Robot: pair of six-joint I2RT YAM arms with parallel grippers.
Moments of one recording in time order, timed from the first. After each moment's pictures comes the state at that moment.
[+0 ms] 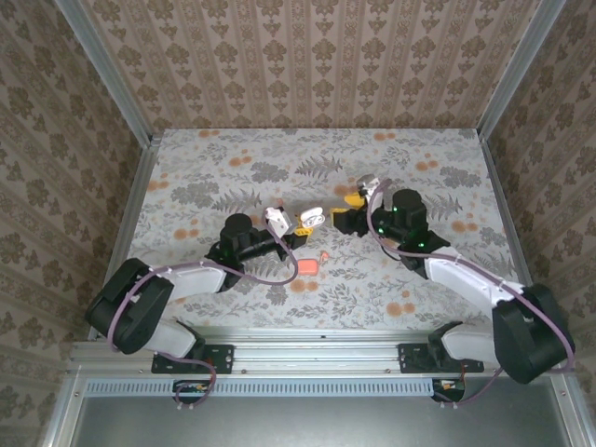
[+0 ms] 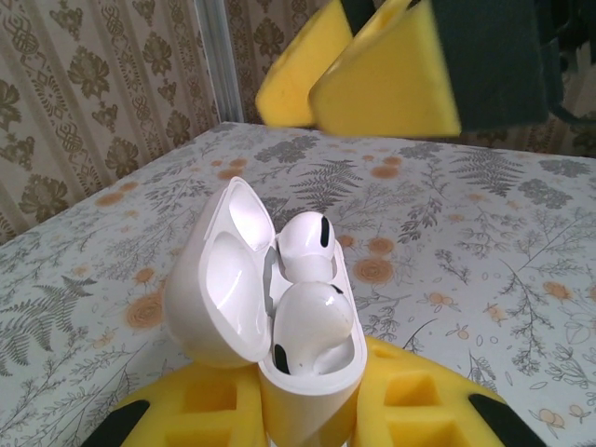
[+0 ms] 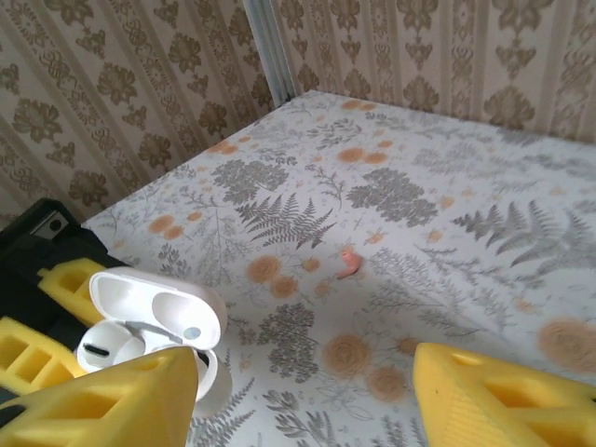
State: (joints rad) left arm -0.67 1.42 0.49 0.81 0.54 0.15; right arm 0.39 1.21 0.64 0.33 -0.43 0.10
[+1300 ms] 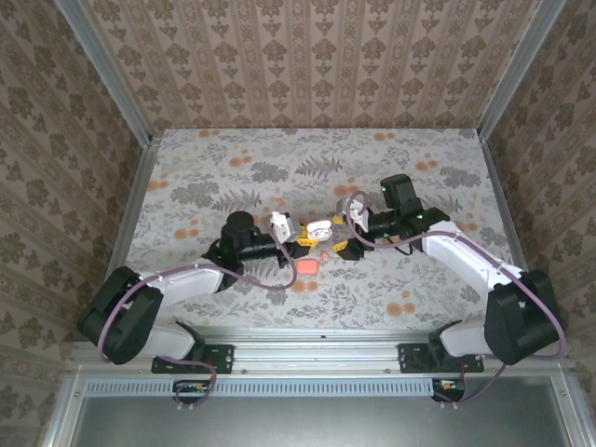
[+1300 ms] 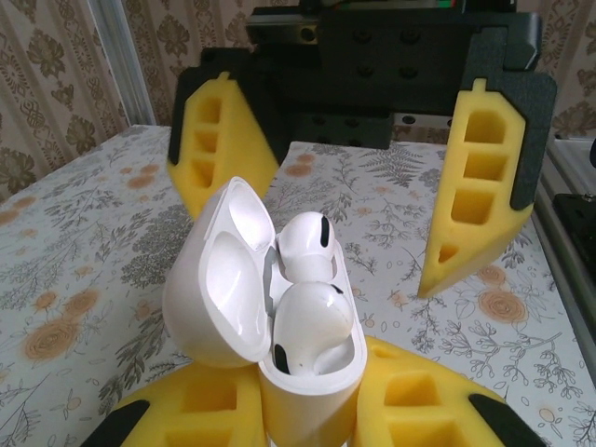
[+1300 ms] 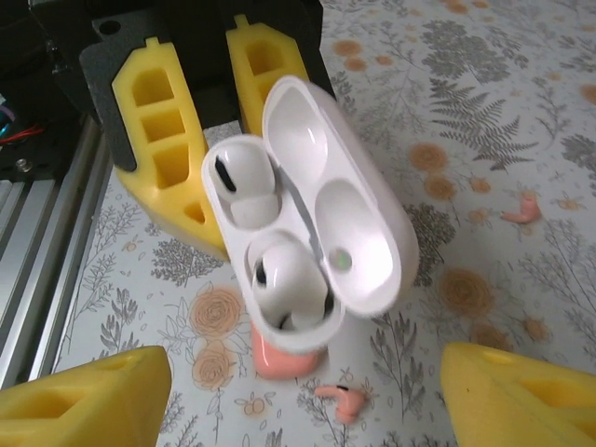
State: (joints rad) left arm -0.69 1.36 0.52 0.66 0.71 0.18; right arm 0.37 1.37 0.92 -0.37 -0.84 -0.71
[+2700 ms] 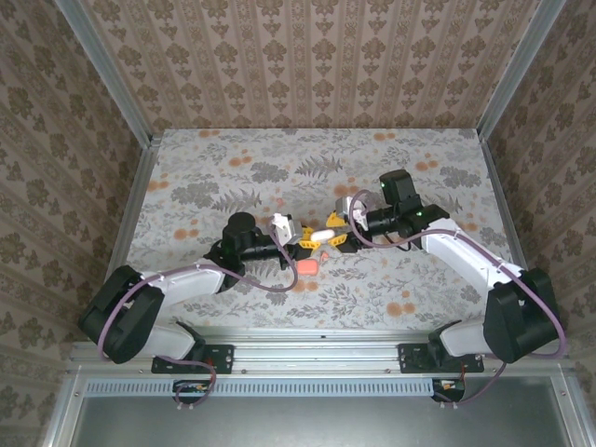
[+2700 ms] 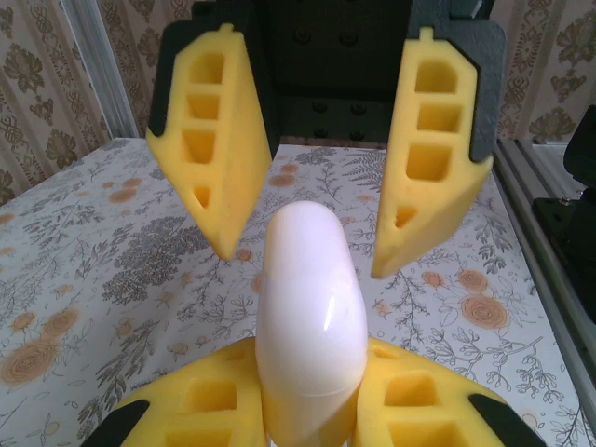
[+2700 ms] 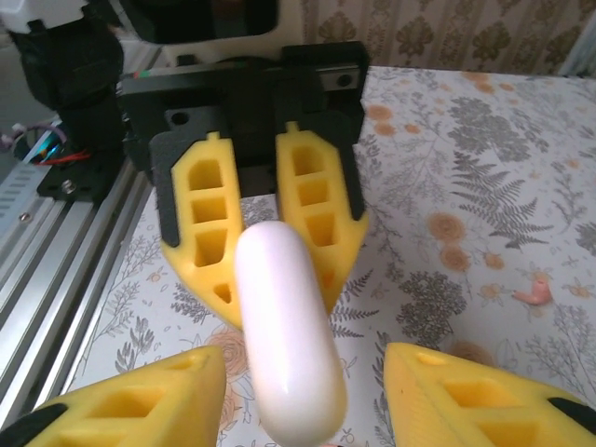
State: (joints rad) left arm -0.70 1.37 0.52 0.69 0.73 0.17; right arm 0.37 1.37 0.95 -0.35 -0.97 -0.79
